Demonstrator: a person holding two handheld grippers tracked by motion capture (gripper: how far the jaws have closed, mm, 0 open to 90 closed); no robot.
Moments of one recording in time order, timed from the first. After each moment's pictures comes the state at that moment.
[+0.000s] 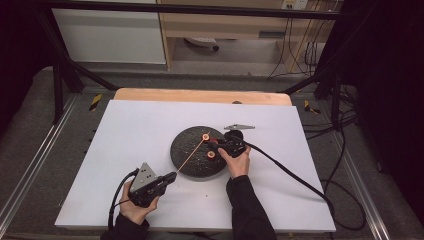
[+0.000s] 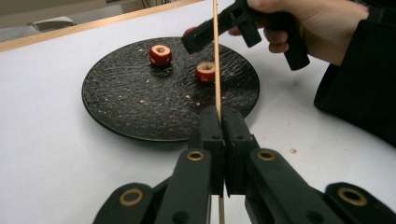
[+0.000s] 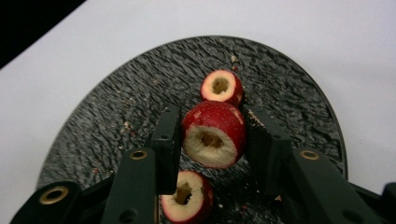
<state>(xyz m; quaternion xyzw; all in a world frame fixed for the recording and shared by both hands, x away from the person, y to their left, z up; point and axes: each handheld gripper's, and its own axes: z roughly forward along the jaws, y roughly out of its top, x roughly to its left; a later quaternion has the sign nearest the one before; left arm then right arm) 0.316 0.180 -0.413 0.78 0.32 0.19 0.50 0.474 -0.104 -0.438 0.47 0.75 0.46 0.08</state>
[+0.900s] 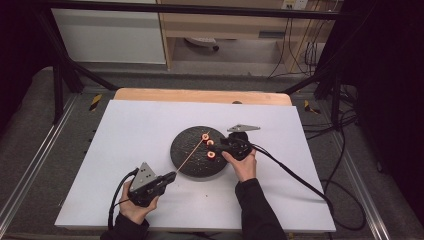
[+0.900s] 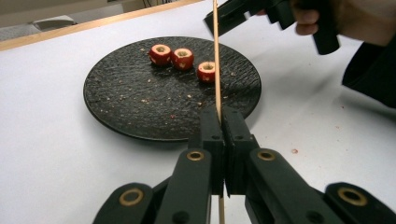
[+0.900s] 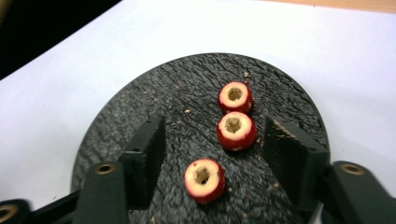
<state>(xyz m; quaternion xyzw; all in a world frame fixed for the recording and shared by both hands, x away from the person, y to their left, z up) 0.317 0.181 -0.413 0.78 0.33 0.19 0.49 0.450 -0.117 -0.410 0.43 0.77 0.47 0.10</state>
